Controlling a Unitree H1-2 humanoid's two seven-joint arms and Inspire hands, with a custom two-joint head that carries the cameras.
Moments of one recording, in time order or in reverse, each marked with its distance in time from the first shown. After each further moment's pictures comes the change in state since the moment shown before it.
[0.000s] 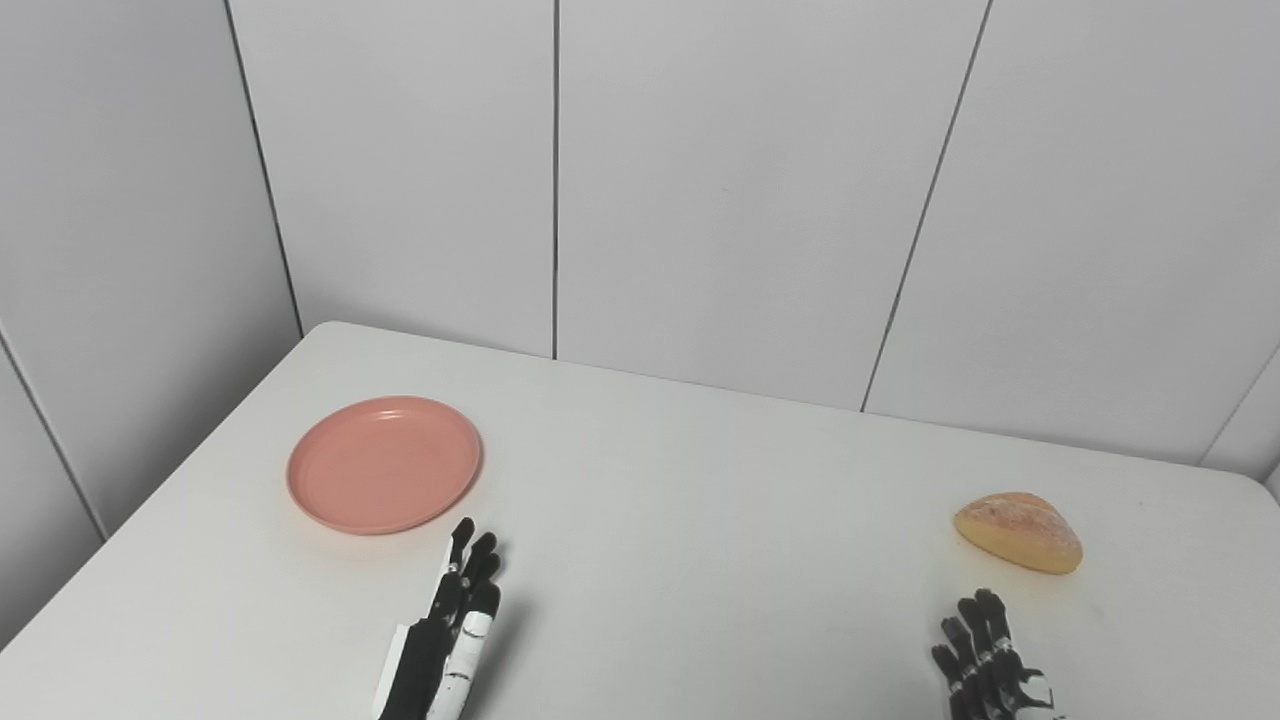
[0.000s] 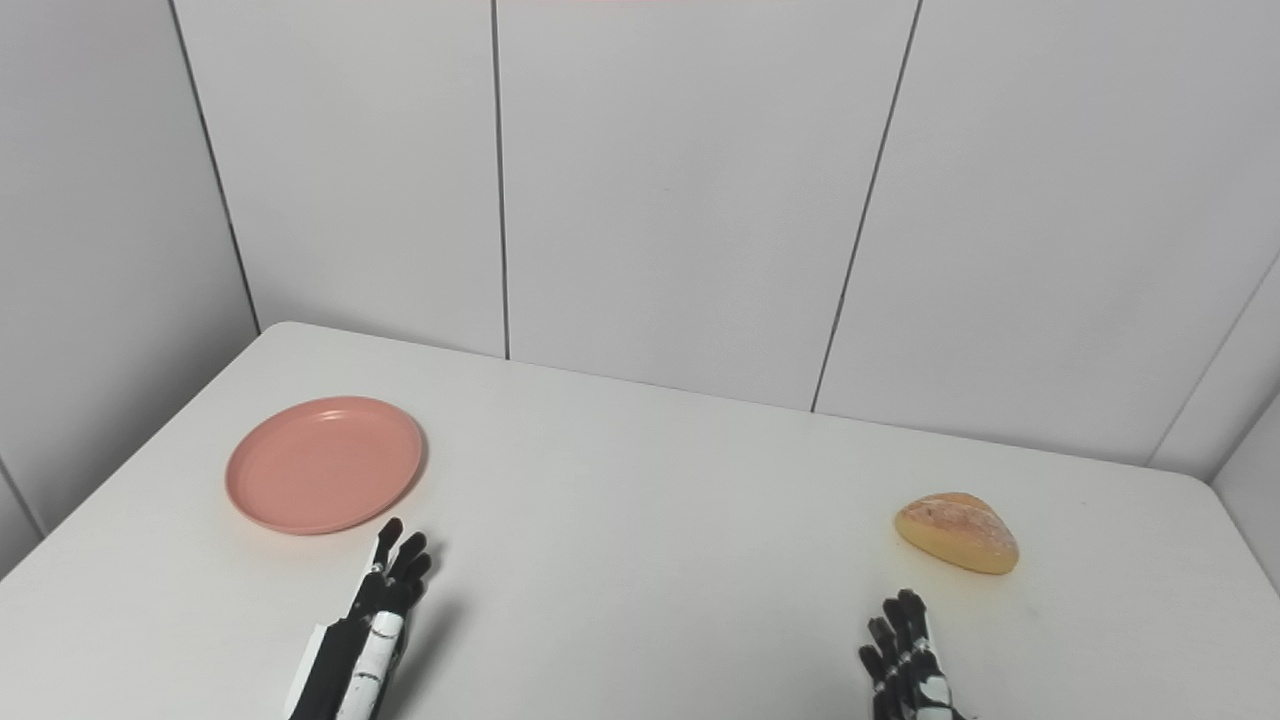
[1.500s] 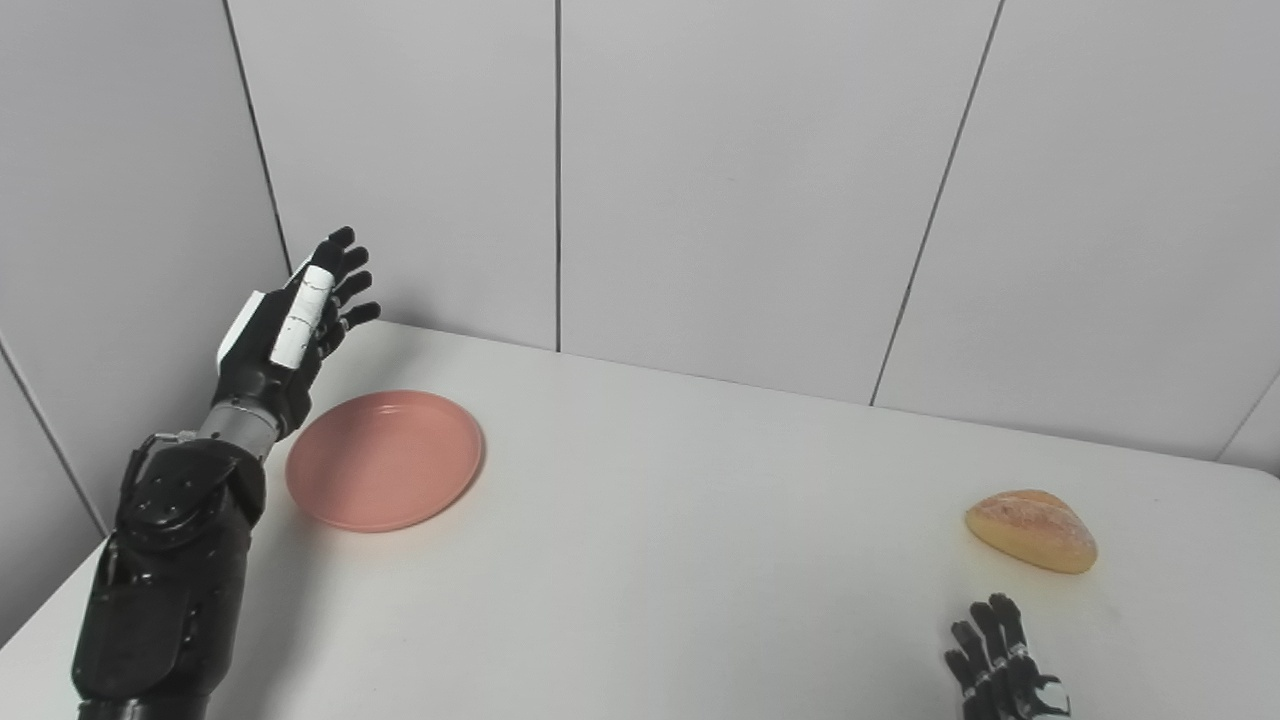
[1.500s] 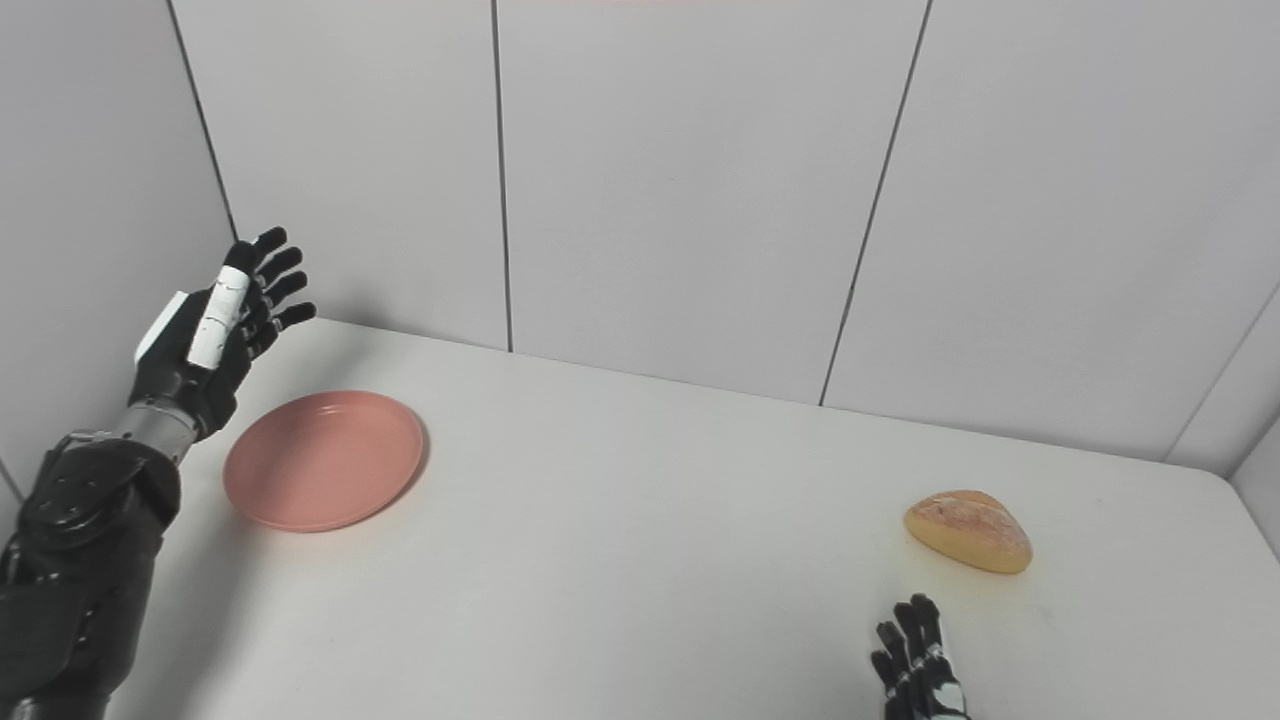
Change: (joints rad) left arm -0.556 0.473 0.305 0.301 -0.196 0.246 -0.183; right arm 0.015 0.000 0.012 -0.038 0.004 0.029 -0.016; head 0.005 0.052
